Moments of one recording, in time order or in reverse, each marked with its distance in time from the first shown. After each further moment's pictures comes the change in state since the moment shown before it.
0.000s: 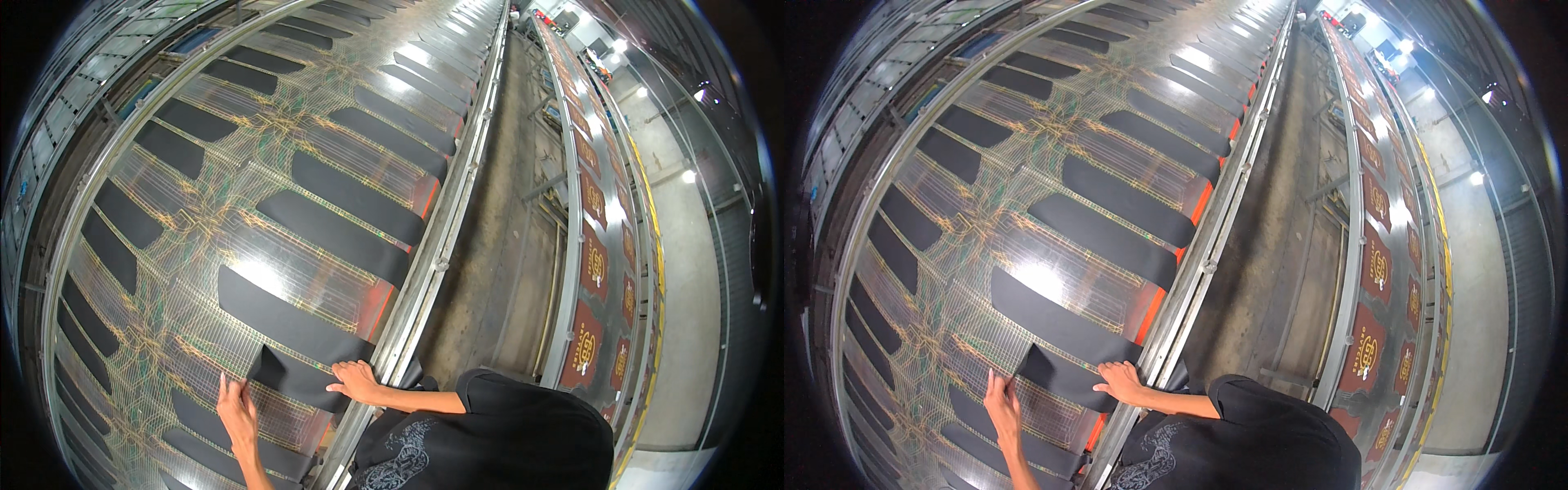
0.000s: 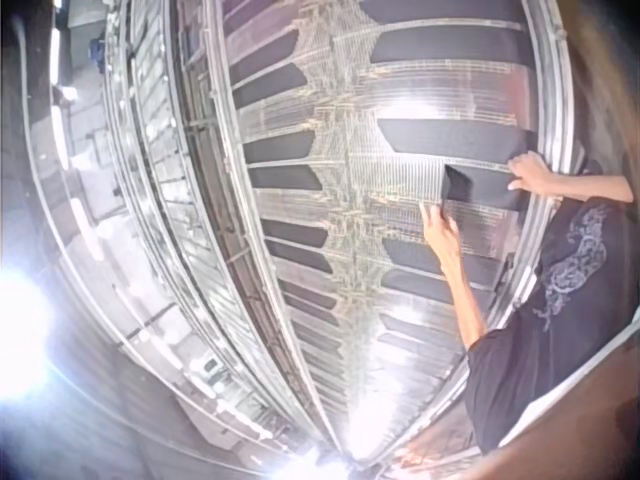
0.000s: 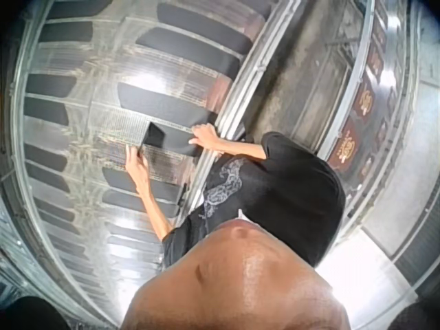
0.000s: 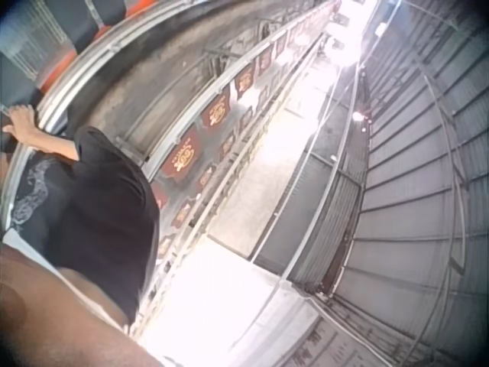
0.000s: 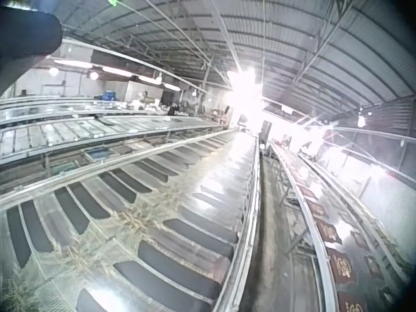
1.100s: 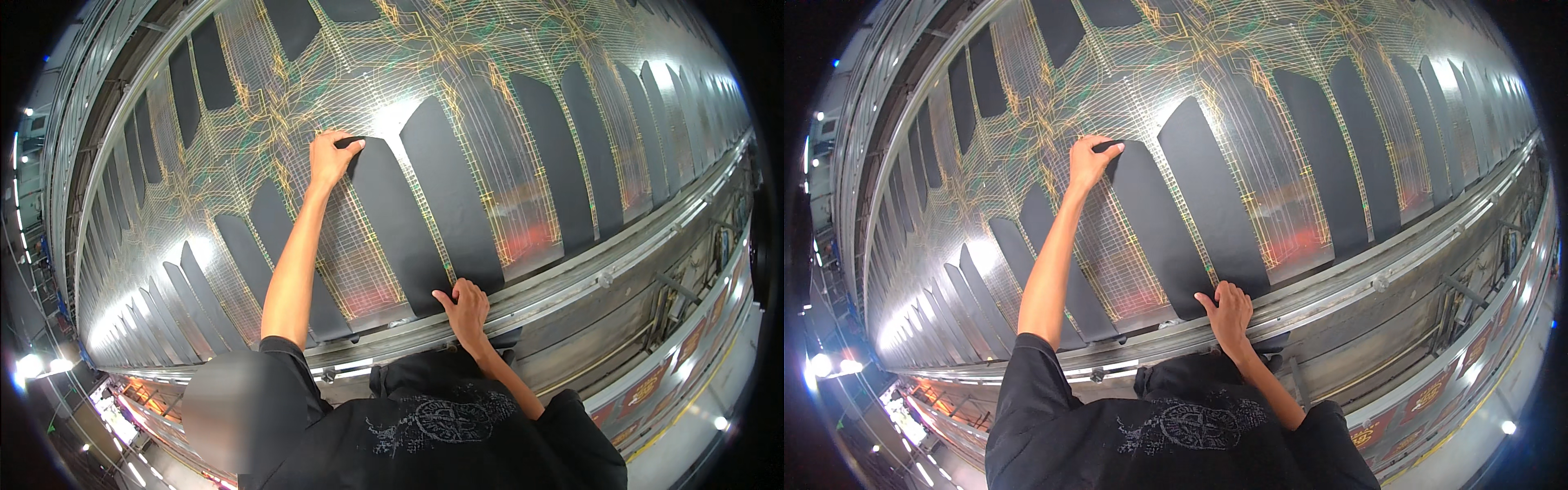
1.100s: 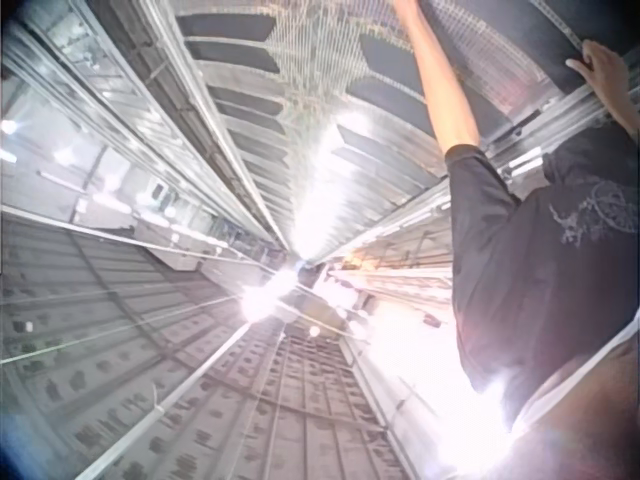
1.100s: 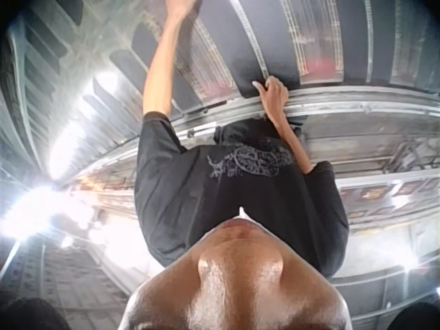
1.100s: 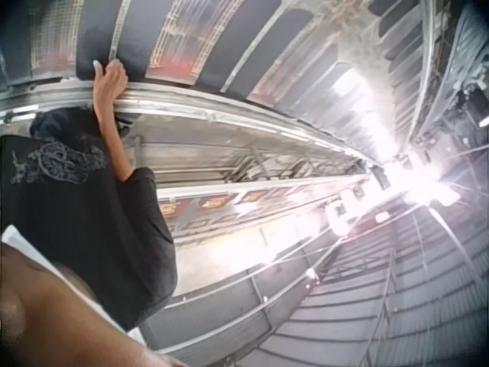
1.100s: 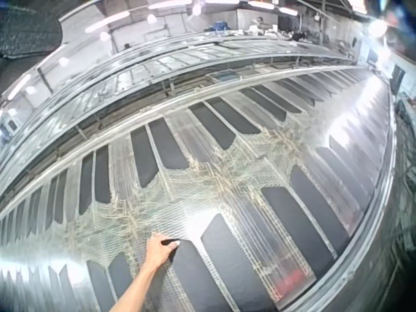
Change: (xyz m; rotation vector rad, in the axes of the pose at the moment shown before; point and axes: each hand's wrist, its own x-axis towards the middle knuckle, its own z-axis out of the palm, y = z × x) left_hand 0.120 -0.168 0.036 -0.179 0.185 -0.566; right_hand 0.005 -0.010 -0.007 -0.054 0.213 -0.190
